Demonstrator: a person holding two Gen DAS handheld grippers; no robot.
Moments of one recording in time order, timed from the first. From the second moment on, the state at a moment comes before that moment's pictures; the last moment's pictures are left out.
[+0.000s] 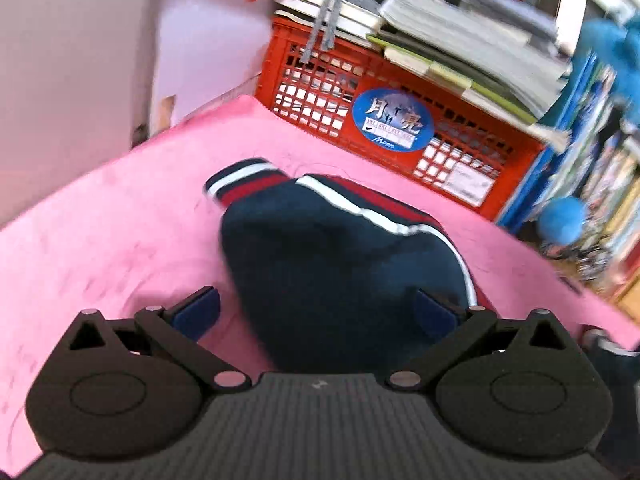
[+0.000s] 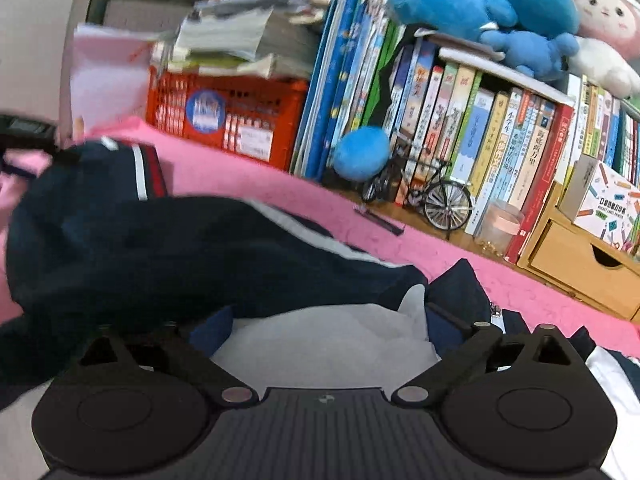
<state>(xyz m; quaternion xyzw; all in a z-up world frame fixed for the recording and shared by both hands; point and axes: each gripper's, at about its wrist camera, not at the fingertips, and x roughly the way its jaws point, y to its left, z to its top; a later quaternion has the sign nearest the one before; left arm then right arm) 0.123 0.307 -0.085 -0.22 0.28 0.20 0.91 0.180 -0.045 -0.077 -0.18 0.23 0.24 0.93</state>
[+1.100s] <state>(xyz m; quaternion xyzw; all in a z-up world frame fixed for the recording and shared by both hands) 0.123 0.294 -0.055 0.02 0.26 0.39 0.88 0.207 -0.132 -0.058 -0.03 0.33 0.23 0.91</state>
